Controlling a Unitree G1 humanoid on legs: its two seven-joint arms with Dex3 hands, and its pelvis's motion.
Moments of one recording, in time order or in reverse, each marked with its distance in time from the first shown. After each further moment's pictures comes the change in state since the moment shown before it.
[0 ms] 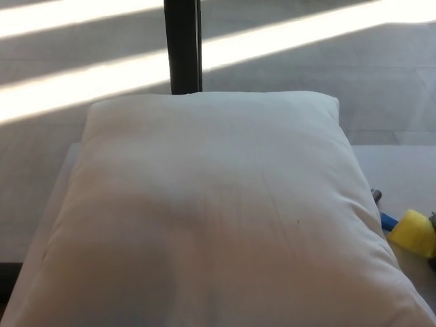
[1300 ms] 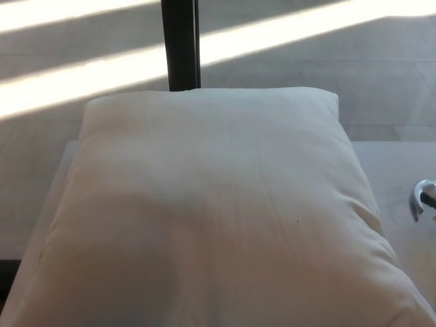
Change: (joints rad) left_arm 0.026 0.000 0.000 -0.003 0.000 0.000 -0.003; right_arm 0.102 -0.021 -0.652 -0.051 0.348 -0.088 0.206
